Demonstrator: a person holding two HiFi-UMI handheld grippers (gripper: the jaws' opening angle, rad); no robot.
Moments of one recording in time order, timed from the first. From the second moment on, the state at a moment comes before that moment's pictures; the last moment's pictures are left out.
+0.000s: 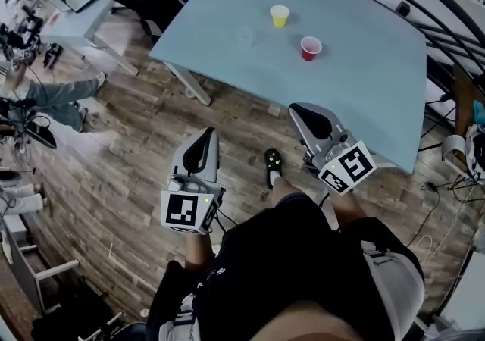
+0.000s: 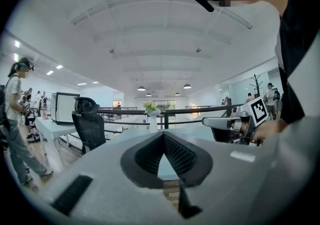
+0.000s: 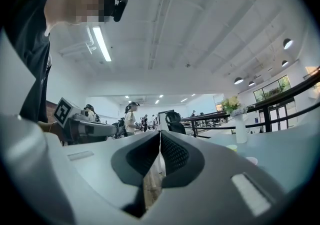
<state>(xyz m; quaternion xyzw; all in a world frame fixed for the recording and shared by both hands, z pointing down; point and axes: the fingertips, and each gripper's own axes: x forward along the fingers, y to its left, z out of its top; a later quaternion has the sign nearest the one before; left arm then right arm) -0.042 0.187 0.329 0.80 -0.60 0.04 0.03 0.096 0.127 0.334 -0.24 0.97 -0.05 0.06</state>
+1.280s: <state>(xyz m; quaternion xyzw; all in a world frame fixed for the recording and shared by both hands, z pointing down) -0.026 0.015 0.322 0.81 -0.58 0.07 0.03 0.130 -0.056 0.342 -0.32 0.95 -0.05 0.05</state>
